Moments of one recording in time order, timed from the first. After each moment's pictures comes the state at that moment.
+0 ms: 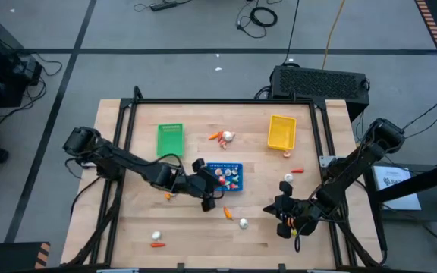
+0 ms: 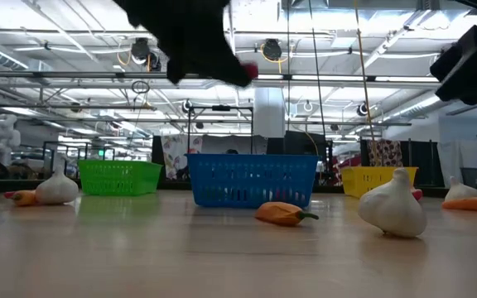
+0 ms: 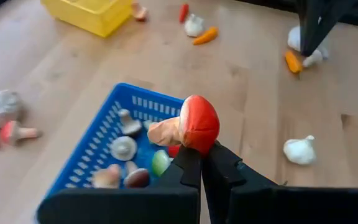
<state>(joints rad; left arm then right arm) -0.30 1.64 1.06 -0.10 -0.38 -0.41 0.79 1.36 0.66 -0.14 0.63 0.79</state>
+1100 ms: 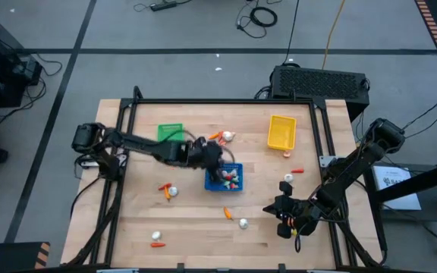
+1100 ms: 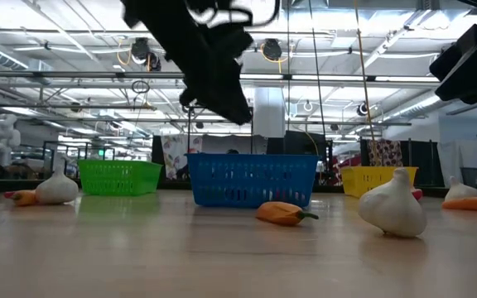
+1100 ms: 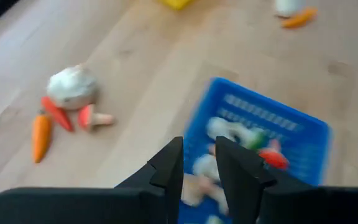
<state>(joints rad) -0.05 1.69 1.15 -0.27 -0.27 -0.39 0.79 1.36 0.66 -0.14 0.63 0.78</state>
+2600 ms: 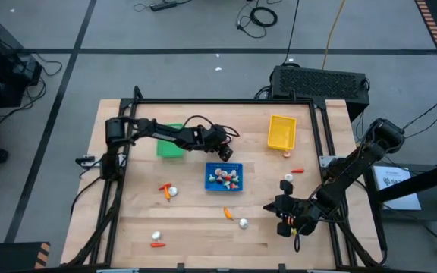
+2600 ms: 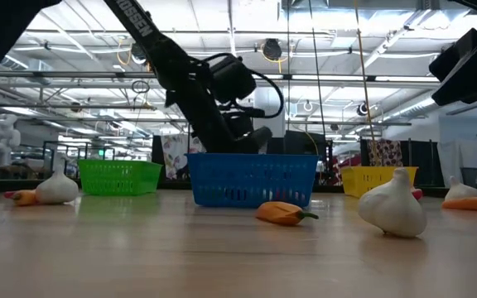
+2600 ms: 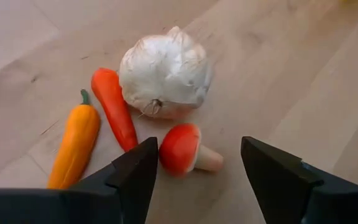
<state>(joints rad) 0.23 2.00 1.16 -0.05 -0.15 -0.54 0.79 1.36 0.66 -0.17 0.66 0.77</state>
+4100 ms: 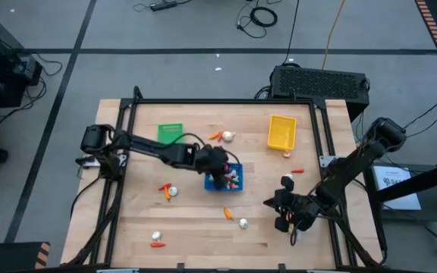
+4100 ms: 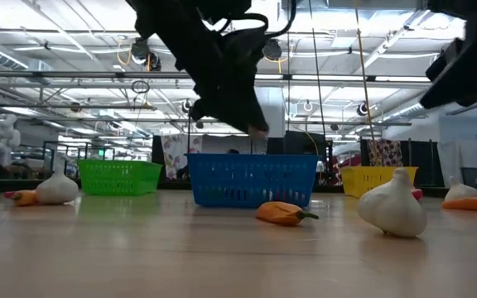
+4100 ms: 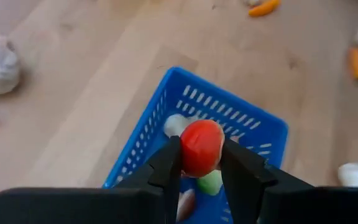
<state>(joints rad) -0.05 1.78 1.19 -0.24 -0.12 -0.46 0.75 1.33 0.66 -0.22 0.65 0.84</state>
